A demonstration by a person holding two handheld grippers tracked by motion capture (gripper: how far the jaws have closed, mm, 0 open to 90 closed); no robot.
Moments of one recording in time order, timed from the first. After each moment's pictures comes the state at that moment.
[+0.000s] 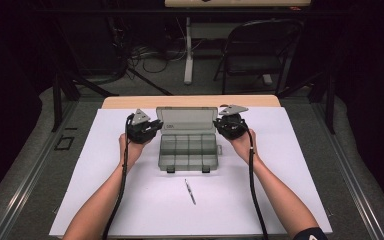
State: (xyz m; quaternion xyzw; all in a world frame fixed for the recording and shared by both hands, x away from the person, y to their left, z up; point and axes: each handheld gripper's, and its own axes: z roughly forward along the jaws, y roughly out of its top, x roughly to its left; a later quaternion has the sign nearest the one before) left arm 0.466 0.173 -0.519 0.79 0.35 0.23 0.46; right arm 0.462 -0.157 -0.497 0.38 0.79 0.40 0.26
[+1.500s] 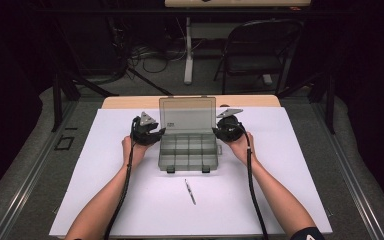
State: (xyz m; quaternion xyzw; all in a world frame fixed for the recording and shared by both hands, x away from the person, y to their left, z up) left arm 0.478 0.167 -0.541 0.80 0.38 0.23 0.40; right arm 0.473 -0.155 -0.521 0.40 0.81 0.36 0.23
